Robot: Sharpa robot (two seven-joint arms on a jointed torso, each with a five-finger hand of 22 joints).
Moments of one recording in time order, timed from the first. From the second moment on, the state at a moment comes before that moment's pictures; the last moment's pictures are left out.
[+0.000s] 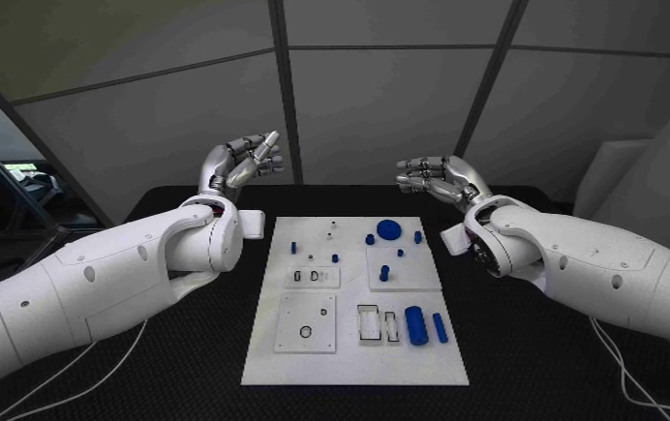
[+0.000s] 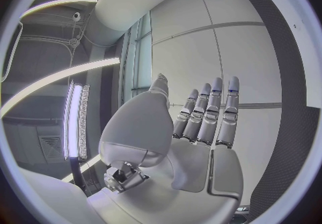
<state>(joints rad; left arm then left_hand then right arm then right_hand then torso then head) 1.11 -0.78 0.09 1.42 -0.07 -0.63 0.51 1.32 0.05 -0.09 0.22 0.14 0.69 0.17 0.17 0.09 0.82 0.21 0.21 0.09 0.87 0.17 0.27 0.12 0.13 0.76 0.27 0.36 0.17 1.12 -0.74 0.05 1.31 -0.52 -0.42 0.33 1.28 0.14 0.05 -0.20 0.17 0.76 0.19 0.14 0.07 0.88 0.18 0.17 0.06 0.88 0.16 0.18 0.06 0.16 0.68 0.27 0.28 0.13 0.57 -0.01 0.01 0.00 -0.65</state>
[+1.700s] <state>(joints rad) 1.11 -0.90 0.09 1.67 -0.15 -0.50 0.42 1.41 0.03 -0.06 0.17 0.13 0.94 0.20 0.14 0.07 1.09 0.14 0.12 0.07 1.18 0.08 0.22 0.29 0.20 1.00 0.18 0.44 0.20 1.21 -0.67 0.05 1.36 -1.66 -0.17 -0.12 1.23 0.00 0.28 -0.24 0.19 1.03 0.15 0.07 0.07 1.18 0.09 0.07 0.07 1.46 0.00 1.05 0.79 0.17 1.13 0.09 0.99 0.59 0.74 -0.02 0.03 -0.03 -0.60</state>
